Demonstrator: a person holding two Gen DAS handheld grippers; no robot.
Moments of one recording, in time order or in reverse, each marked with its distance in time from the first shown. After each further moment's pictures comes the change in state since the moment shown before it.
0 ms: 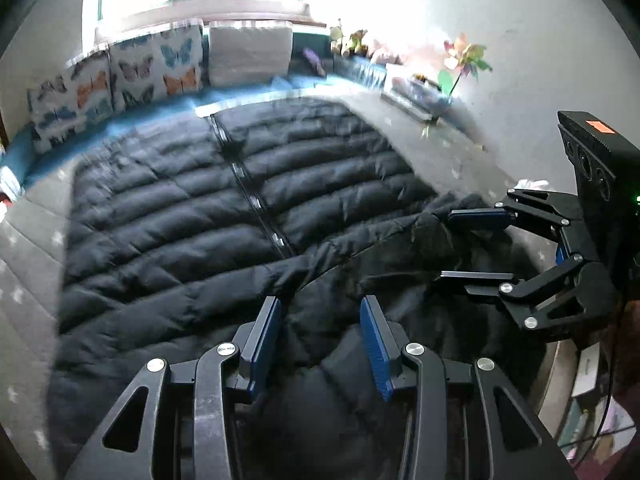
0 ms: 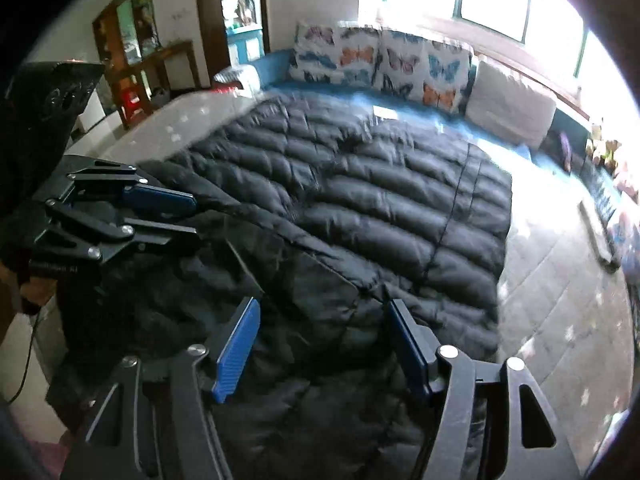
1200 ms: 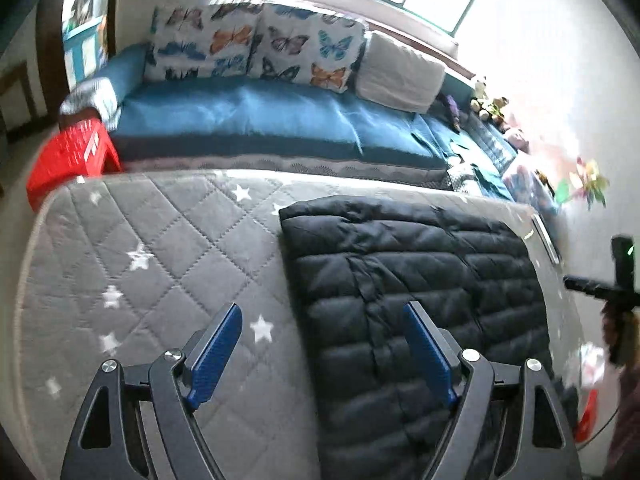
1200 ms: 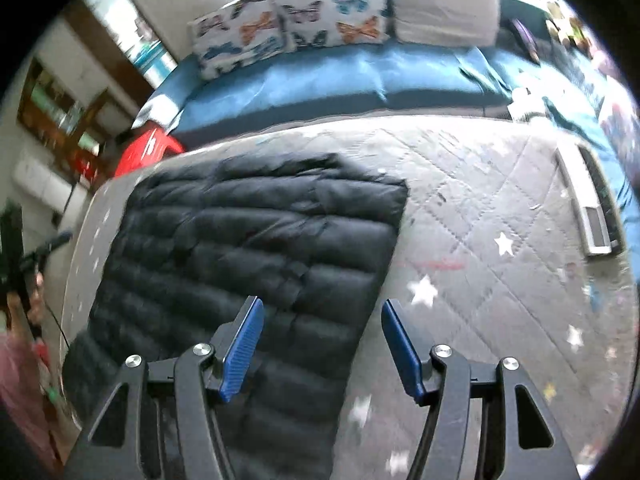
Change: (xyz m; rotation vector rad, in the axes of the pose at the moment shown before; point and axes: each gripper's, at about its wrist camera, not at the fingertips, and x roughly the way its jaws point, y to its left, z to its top) left arm -0.053 0.297 0.116 -0.457 -0.052 0.179; right arm 0.053 -0.223 0.113 0.399 0.168 0.078
